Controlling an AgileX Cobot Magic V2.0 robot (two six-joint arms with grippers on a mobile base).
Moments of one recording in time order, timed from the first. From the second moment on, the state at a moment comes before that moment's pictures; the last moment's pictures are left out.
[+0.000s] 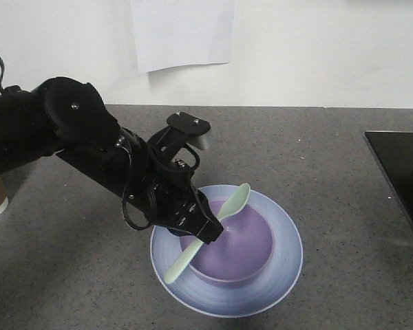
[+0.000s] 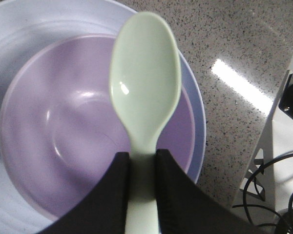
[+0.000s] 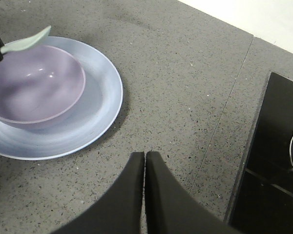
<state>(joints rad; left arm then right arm) -0.58 1.66 -1.34 -0.64 0.99 0.51 0.34 0.61 -0.86 -0.06 0.95 -0.14</state>
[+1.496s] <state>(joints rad) -0.58 1.62 -1.64 -0.32 1.15 0.33 0.34 0.61 -0.86 -0.06 0.95 -0.14</state>
